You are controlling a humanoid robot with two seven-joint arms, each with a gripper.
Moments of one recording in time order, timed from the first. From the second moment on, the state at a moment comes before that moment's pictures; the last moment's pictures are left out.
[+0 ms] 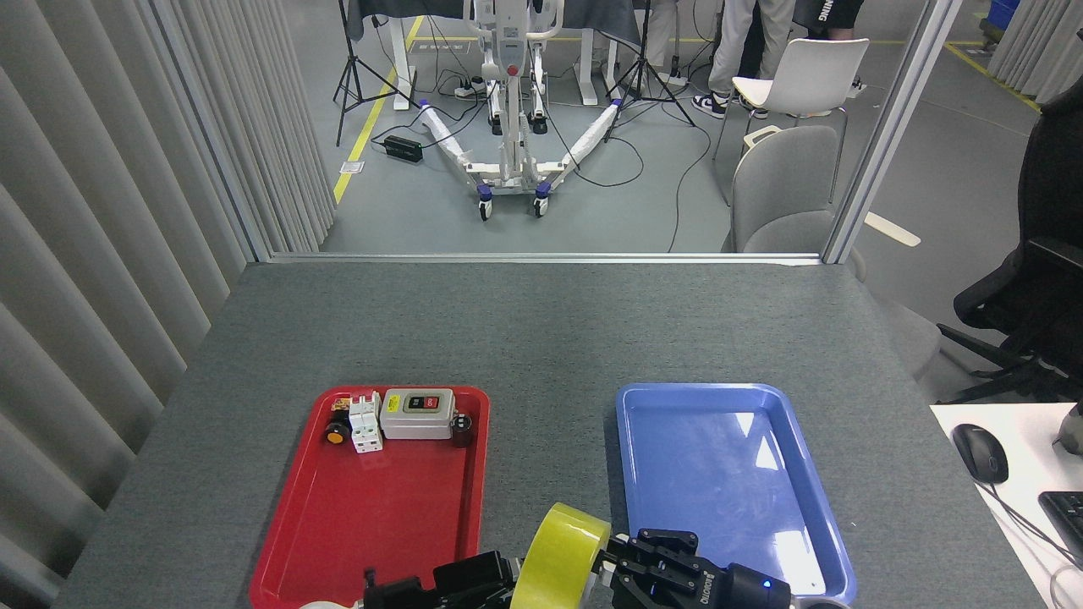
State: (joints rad) left arm 0.01 -0.11 -0.01 -1.59 -0.12 -0.04 -1.26; right arm 0.06 -0.10 0.11 -1.71 0.58 -0.79 0.72
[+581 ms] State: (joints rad) left arm 0.00 -0.11 0.08 -1.60 -0.12 -0.09 -1.22; right arm 0.07 -0.10 0.08 -1.71 0.57 -0.79 0.71
